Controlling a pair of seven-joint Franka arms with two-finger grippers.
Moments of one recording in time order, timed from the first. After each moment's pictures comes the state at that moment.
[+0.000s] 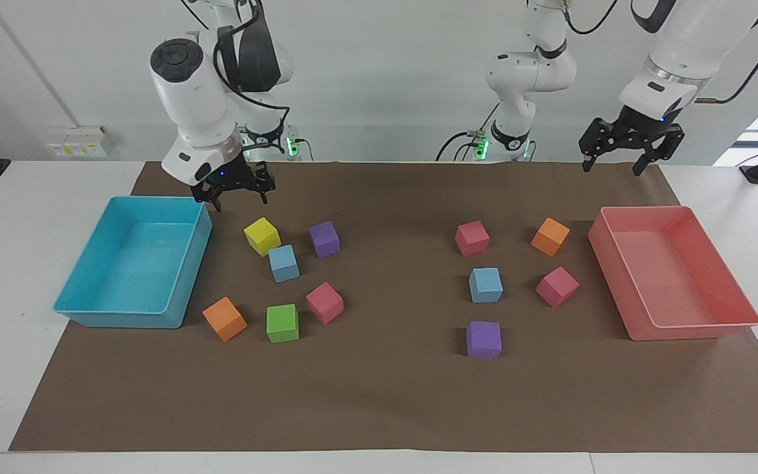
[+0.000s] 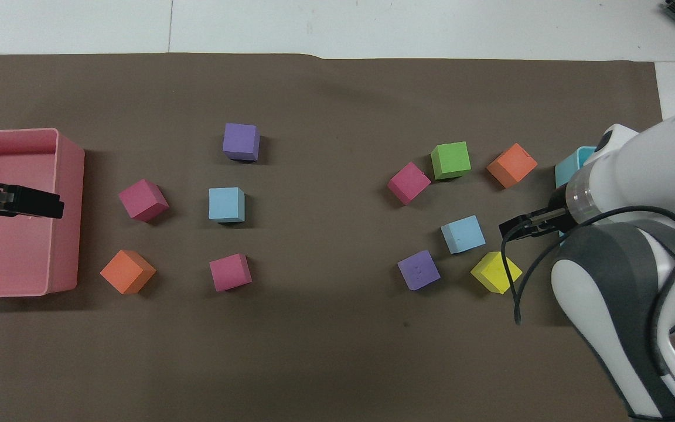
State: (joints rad) left arm -0.04 -0.09 -0.05 -1.63 -0.02 1.57 0.06; right arm 0.18 -0.02 -0.02 -1.88 0.01 1.78 -0.07
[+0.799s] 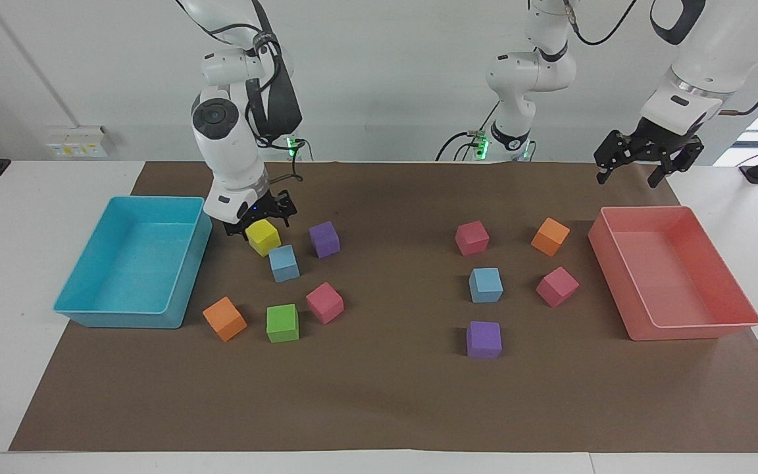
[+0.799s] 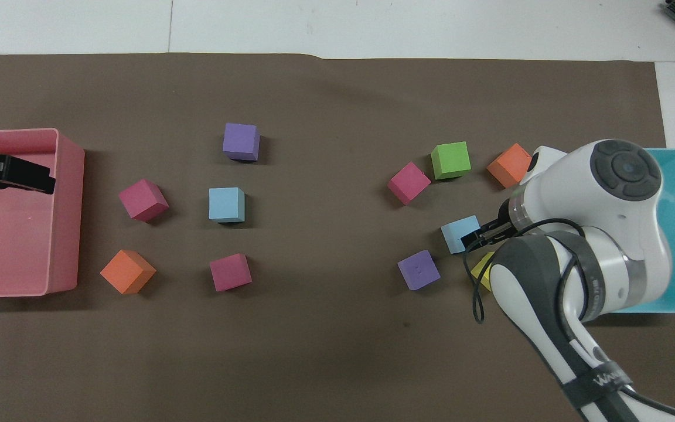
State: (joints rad) left arm -0.01 0.02 -0.06 -1.50 -0.02 1.54 0.07; right arm 0.23 0.04 -0.02 -2.05 0.02 2.03 -0.19
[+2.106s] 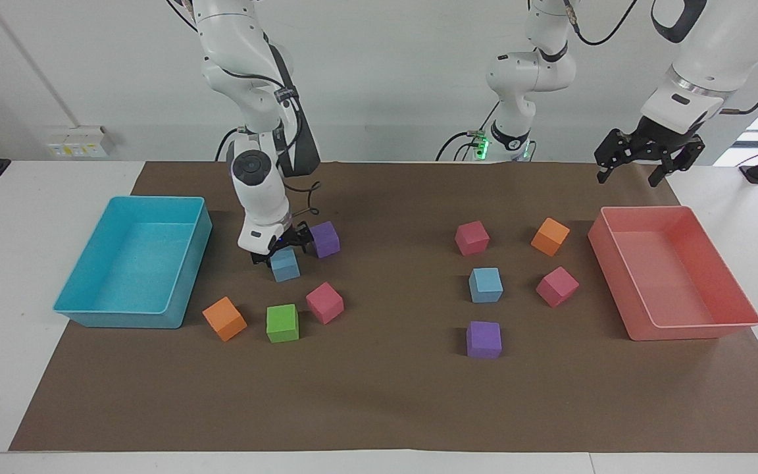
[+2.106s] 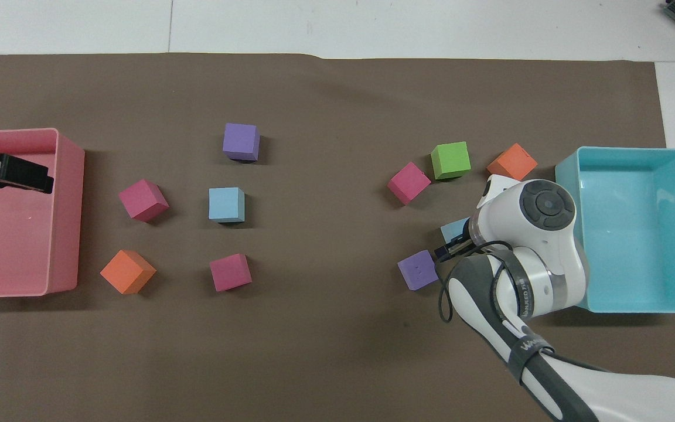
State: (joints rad) left arm -0.01 0.02 -0.06 -1.49 -0.02 1.53 0.07; right arm 0.26 0.17 -0.03 -2.20 0.02 2.30 -0.23
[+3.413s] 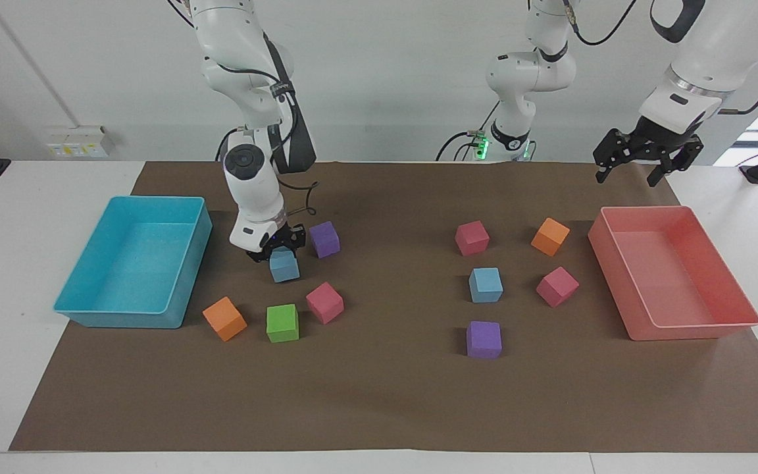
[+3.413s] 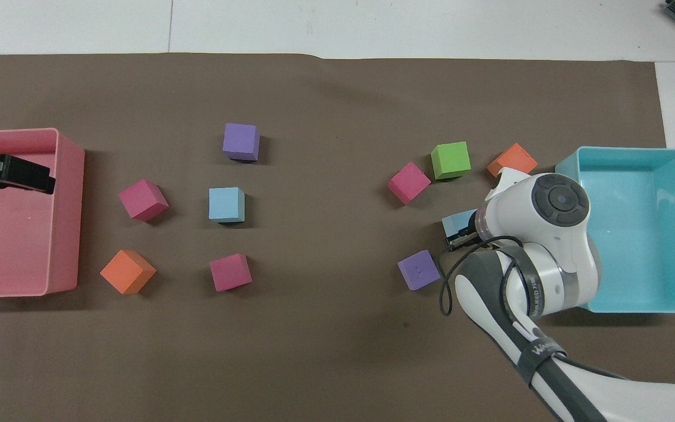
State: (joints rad) left arm -0.01 0.02 -0.06 -1.49 -0.02 1.53 0.07; right arm 0.26 0.13 -0.03 -2.16 0.02 2.26 -0.14
